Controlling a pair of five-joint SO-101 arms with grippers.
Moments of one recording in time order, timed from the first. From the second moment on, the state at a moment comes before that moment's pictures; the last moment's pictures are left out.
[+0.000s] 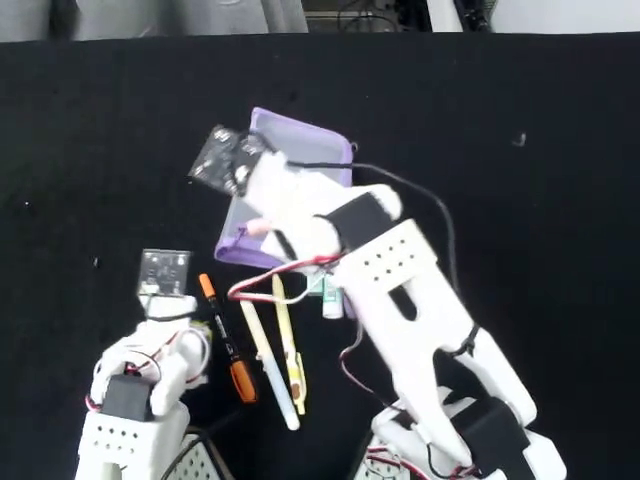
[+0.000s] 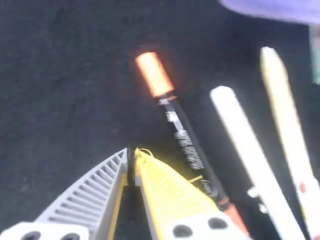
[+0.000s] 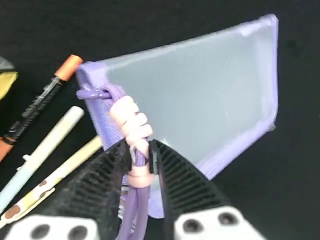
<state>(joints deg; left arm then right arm) 4.2 -104.2 95.8 72.1 5.0 -31.6 -20.2 17.3 71.5 32.6</state>
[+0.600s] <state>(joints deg) -3.0 -104.5 82.0 60.4 -2.1 -29.3 -20.2 17.3 71.5 32.6</state>
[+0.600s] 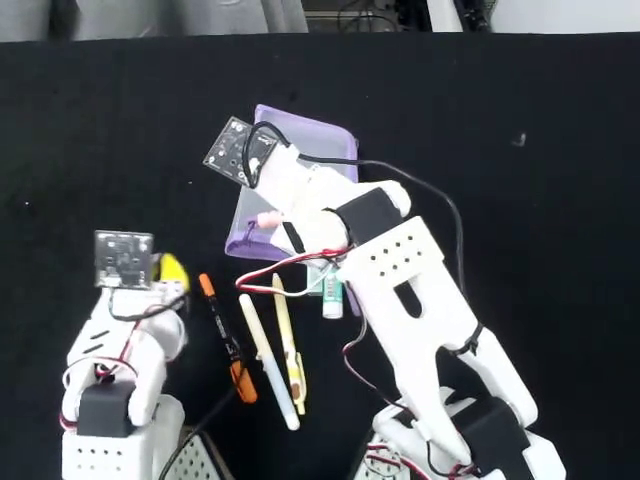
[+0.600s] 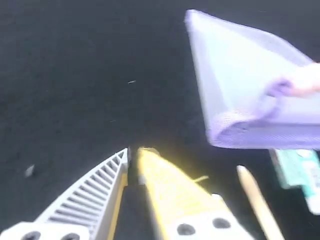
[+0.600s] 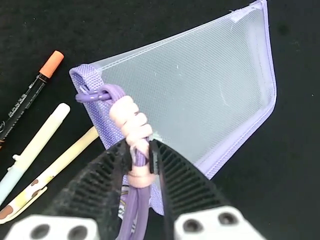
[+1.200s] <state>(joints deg) 3.7 -104.2 89.2 46.4 1.1 -29.3 -33.8 26.0 72.0 34.8</state>
